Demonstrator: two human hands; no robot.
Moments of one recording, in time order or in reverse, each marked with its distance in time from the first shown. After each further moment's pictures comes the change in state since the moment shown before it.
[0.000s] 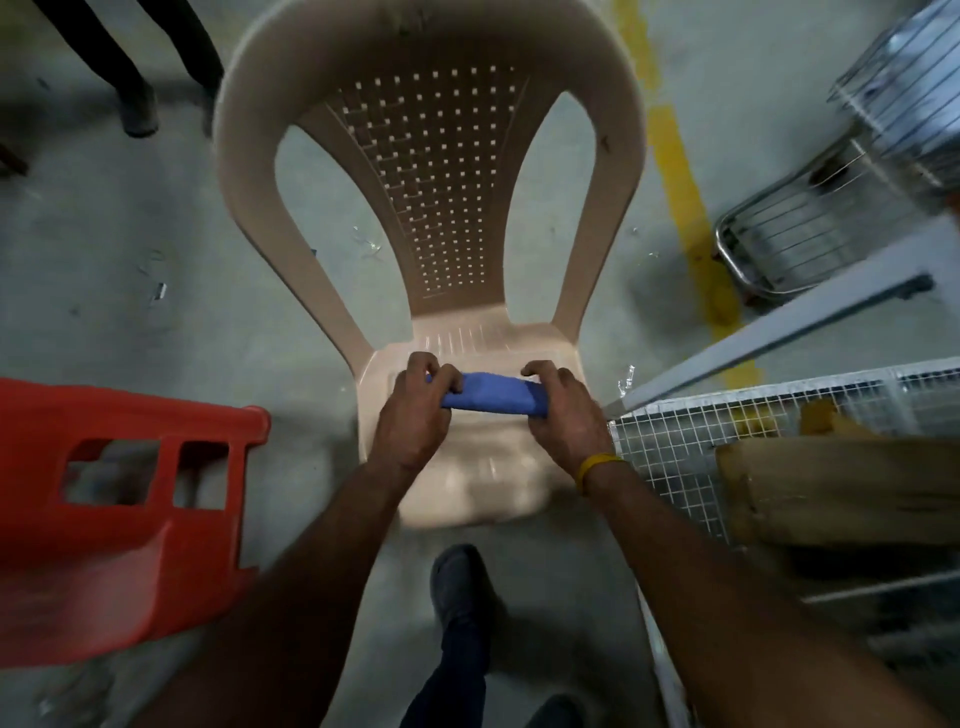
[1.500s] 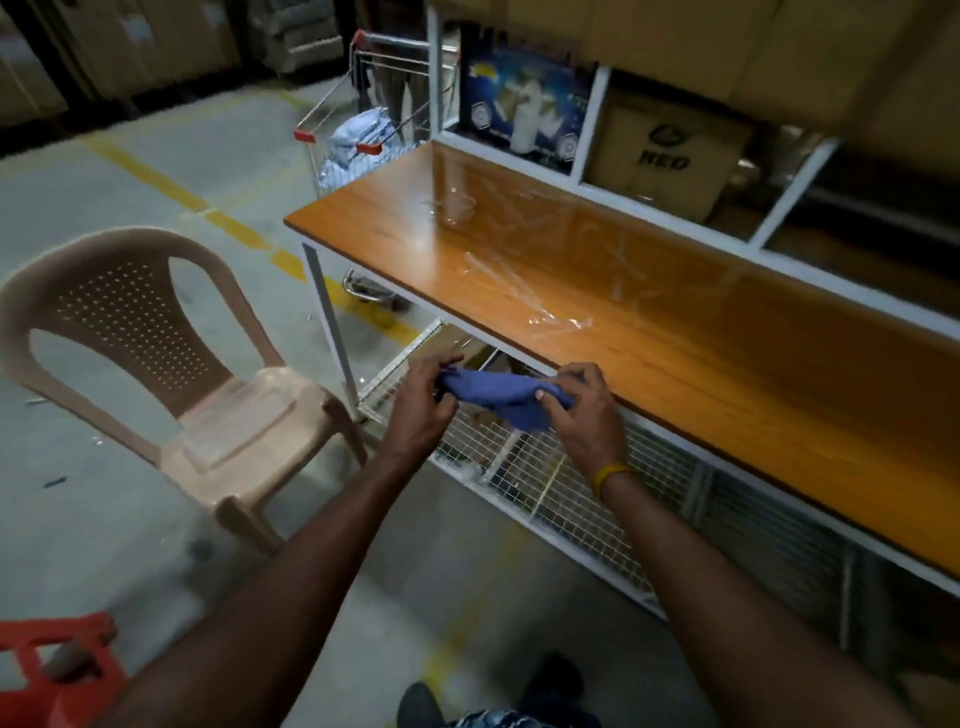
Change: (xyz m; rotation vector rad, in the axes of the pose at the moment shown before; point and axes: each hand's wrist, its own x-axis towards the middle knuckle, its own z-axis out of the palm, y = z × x) left_hand -0.527 0.334 -0.134 -0.602 -0.294 0.804; right_hand -0.757 -0.086 -0.139 0.110 1.013 0.520
